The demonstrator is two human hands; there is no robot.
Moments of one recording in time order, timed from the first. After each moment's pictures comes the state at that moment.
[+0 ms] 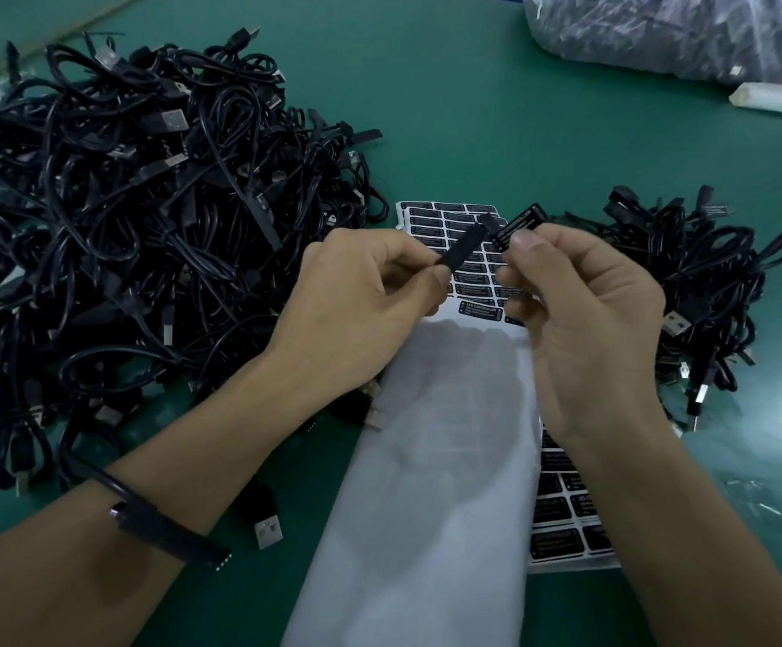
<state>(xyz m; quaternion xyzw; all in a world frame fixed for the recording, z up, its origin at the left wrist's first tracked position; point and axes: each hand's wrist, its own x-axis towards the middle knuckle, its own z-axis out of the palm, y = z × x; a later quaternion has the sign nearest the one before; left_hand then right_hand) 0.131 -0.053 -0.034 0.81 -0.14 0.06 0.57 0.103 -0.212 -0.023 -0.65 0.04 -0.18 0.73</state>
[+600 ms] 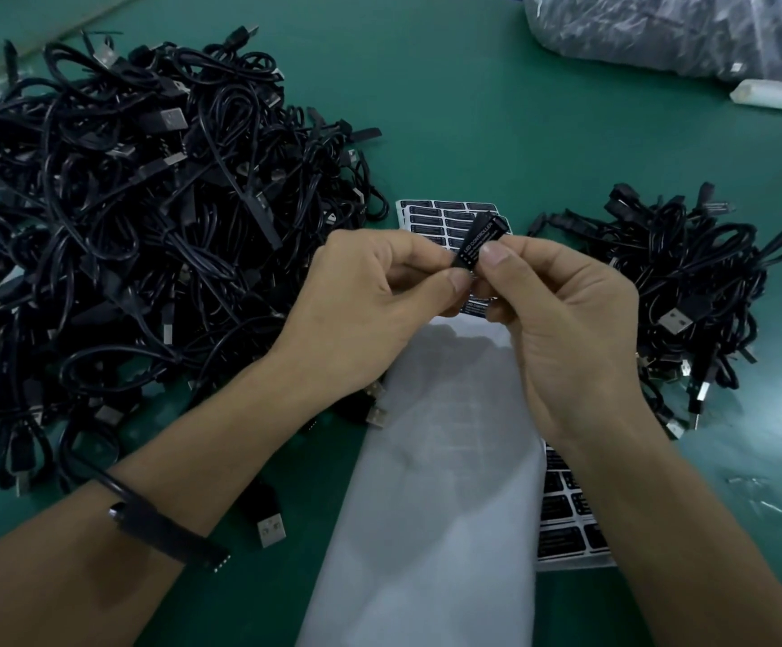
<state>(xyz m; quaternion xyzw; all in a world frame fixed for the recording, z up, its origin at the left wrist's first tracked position) 0.128 -0.055 -0.032 0.75 -0.16 0.00 0.64 0.104 -0.207 -0.029 -0.68 0.02 -0.15 0.72</state>
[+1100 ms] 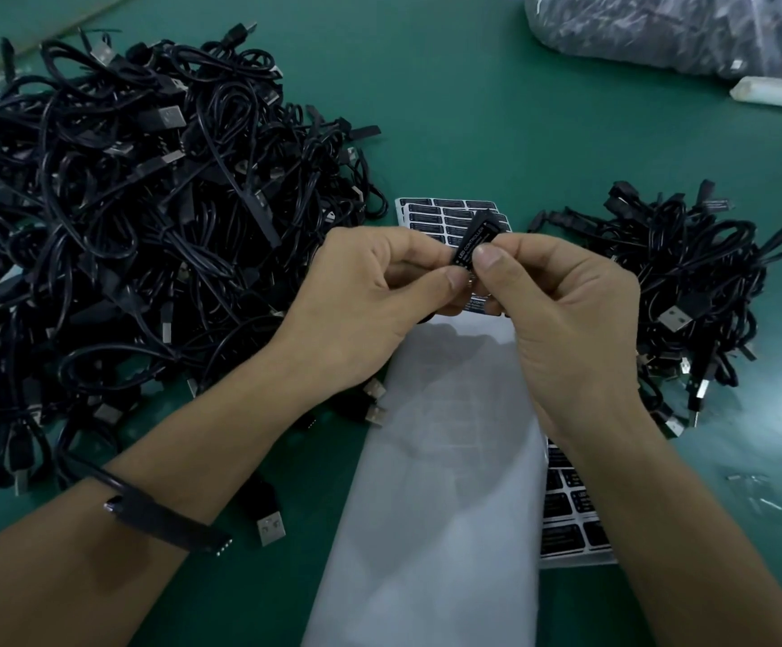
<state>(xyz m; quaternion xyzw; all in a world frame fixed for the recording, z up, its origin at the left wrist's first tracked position) 0.129 -0.054 -0.033 0.71 -0.17 -0.04 0.68 0.101 -0.205 -0.024 -0.72 -0.04 -0.18 0.67</state>
